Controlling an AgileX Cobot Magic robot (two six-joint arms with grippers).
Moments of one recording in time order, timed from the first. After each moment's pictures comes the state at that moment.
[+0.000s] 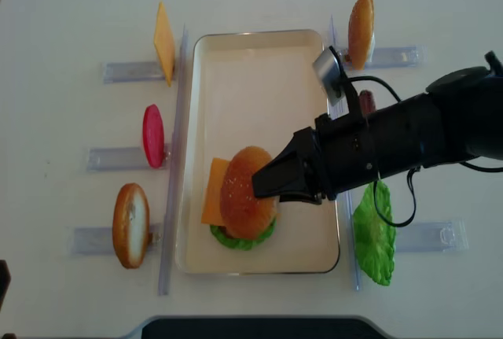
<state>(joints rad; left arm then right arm) 0.12 -0.02 -0.47 -0.04 1.11 0.10 0.49 1.68 -0.74 1.69 1.10 -1.07</state>
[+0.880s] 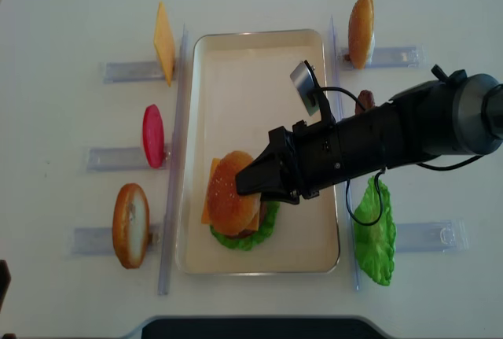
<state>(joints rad) 0.12 -0.02 -0.47 -0.04 1.11 0.10 0.53 1.87 -0.81 1.78 1.08 -1.12</state>
